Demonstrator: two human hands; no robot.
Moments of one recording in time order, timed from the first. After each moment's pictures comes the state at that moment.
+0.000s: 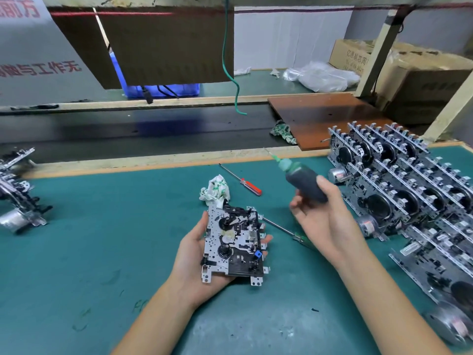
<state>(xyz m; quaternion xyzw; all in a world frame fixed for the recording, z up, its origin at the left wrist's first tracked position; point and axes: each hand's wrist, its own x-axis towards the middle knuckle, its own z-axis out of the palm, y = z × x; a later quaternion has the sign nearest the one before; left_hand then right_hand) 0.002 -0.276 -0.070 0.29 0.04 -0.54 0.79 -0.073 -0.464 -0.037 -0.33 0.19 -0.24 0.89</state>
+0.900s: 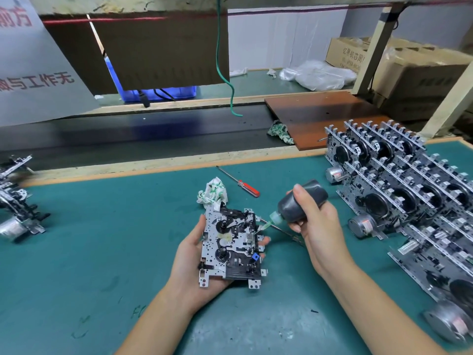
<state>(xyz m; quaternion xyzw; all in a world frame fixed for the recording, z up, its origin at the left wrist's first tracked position) 0.001 -0.278 -0.070 0.29 0.04 -0.53 0.80 -0.075 -0.447 -0.049 -0.54 0.22 -0.31 0.75</state>
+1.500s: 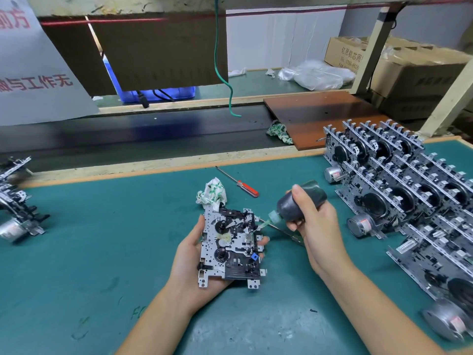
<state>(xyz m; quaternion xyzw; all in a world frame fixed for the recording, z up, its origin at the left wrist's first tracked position) 0.002 -0.276 -0.072 0.29 0.03 -0.54 0.79 -0.074 -0.447 -0.050 -0.54 0.22 -0.32 0.75</state>
